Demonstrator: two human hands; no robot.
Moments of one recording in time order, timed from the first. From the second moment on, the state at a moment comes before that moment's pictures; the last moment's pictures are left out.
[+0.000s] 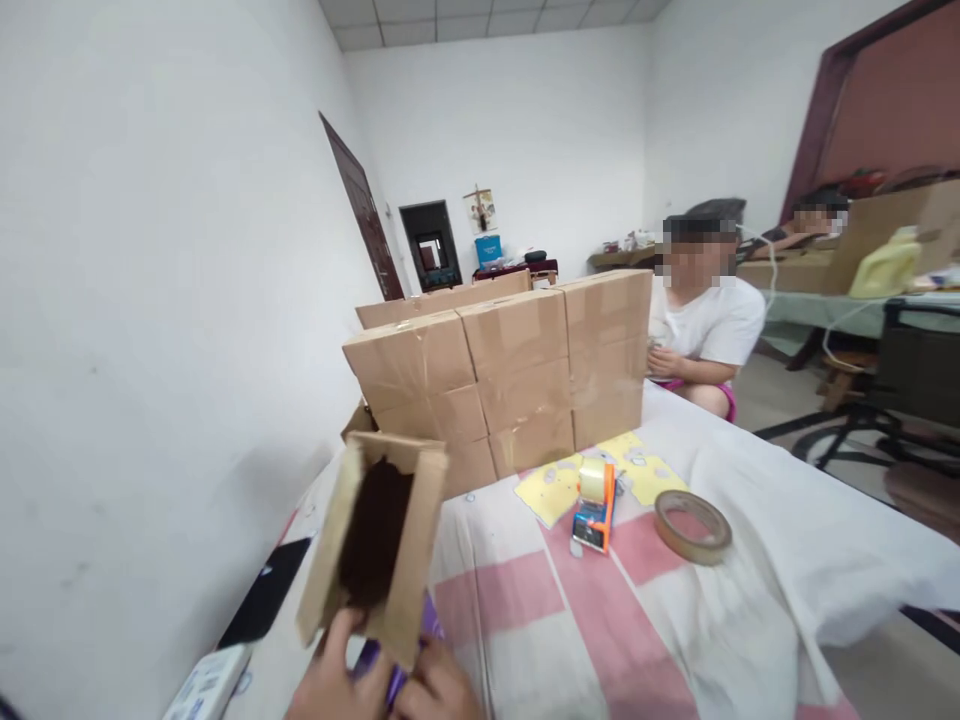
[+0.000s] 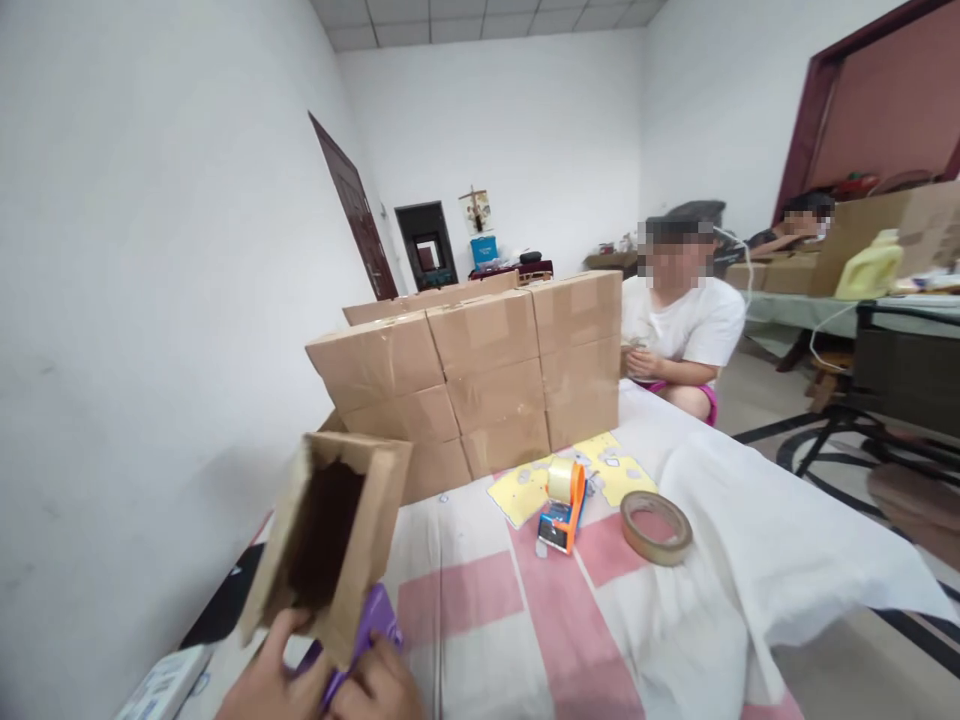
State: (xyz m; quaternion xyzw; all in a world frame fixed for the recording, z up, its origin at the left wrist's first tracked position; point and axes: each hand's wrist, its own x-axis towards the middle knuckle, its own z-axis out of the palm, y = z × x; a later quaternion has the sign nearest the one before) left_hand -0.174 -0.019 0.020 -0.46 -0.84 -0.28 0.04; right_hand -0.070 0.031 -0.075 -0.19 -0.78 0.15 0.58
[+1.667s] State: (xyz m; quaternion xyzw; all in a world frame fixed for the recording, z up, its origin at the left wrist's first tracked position) left_hand -0.178 -0.009 0.069 -0.82 -0.53 -0.22 0.03; right_hand 0.186 0.077 0.051 -0.25 -0.59 0.49 0.59
